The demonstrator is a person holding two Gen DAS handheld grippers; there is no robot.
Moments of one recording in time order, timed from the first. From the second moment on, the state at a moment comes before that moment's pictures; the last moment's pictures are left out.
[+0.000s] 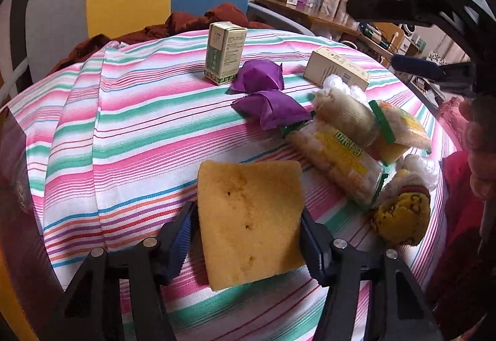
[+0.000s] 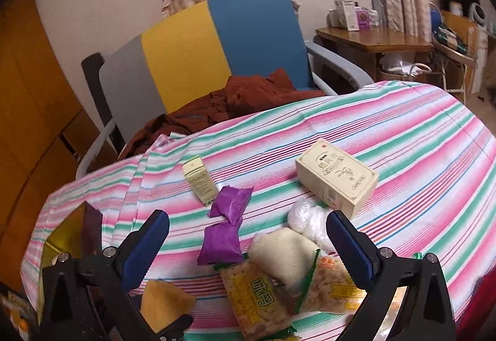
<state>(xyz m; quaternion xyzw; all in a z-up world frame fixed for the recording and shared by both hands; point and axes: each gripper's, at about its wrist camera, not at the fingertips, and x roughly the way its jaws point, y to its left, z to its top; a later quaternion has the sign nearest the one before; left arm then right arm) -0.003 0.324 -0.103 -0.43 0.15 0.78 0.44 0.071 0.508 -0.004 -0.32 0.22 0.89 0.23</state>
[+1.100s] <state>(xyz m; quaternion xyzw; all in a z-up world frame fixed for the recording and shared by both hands) 0.002 0.311 -0.105 -0.40 0.13 0.79 0.46 -0.024 0.481 -0.080 -0.51 0.13 0.84 0.08</state>
